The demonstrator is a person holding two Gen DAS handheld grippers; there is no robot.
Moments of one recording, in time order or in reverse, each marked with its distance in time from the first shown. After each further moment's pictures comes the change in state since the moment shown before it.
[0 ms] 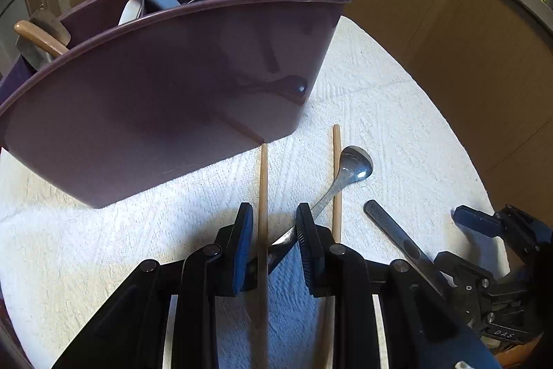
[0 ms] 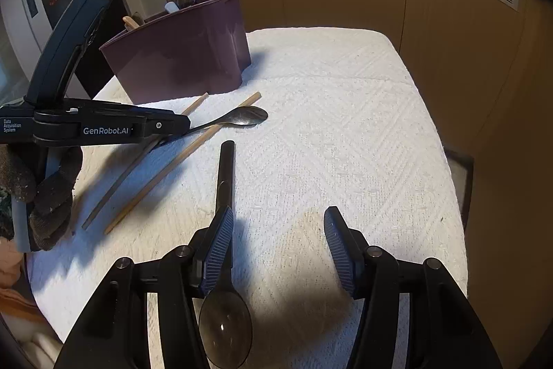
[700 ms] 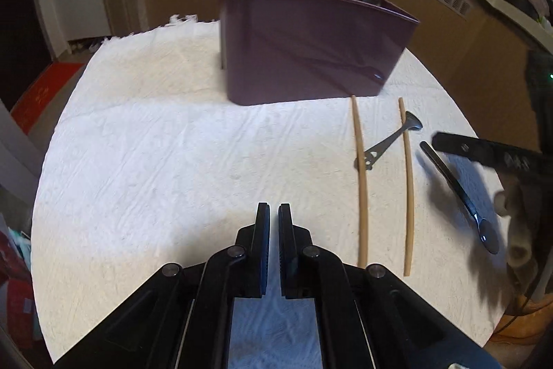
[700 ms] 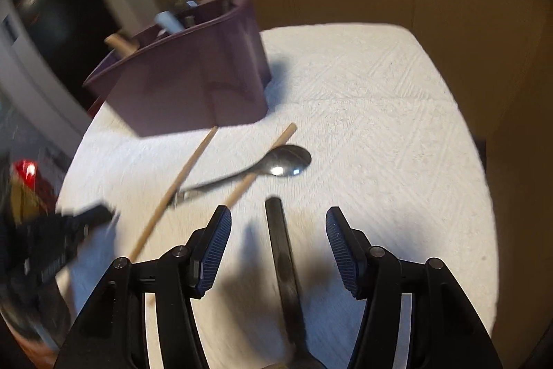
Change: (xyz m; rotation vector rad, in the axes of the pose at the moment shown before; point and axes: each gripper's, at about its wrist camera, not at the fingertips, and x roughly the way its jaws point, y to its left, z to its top) left arm -0.064 0.075 -0.097 -0.170 -0.108 0.101; right arm 0.035 0.028 0.062 0.149 0.106 0.026
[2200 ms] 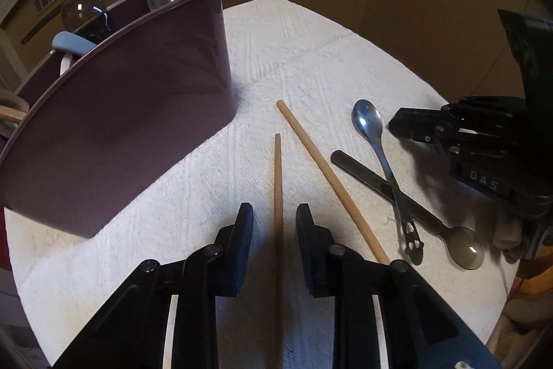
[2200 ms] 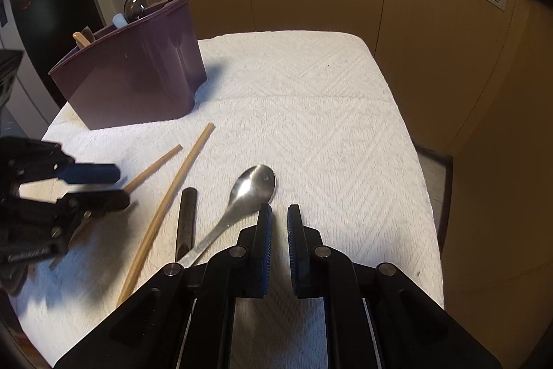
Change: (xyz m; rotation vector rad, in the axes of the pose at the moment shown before) left arm 0.058 -0.134 0.058 0.490 0.136 -0.121; right arm -0.011 -0.055 -0.019 -0.102 -0.093 -0.130
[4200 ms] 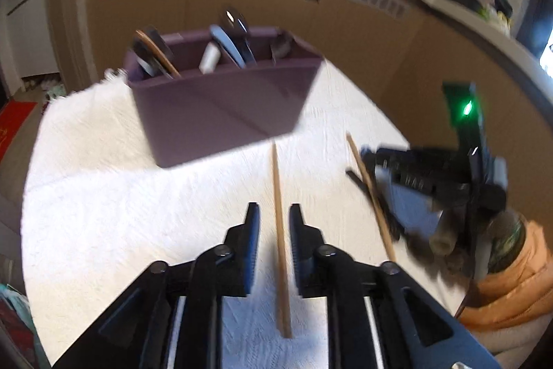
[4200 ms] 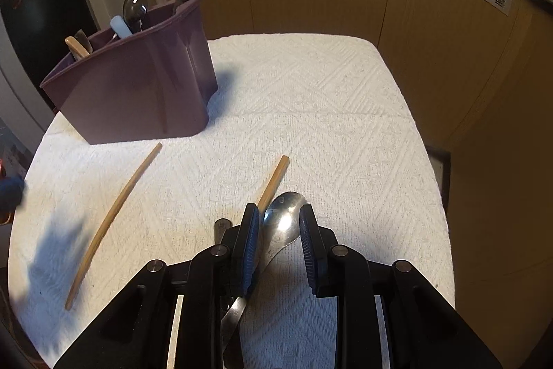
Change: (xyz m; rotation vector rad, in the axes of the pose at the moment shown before) left arm -0.082 0.039 -0.067 -0.299 -0.201 -0.052; right arm 0.007 0.029 0.021 0.012 0.029 -0.042
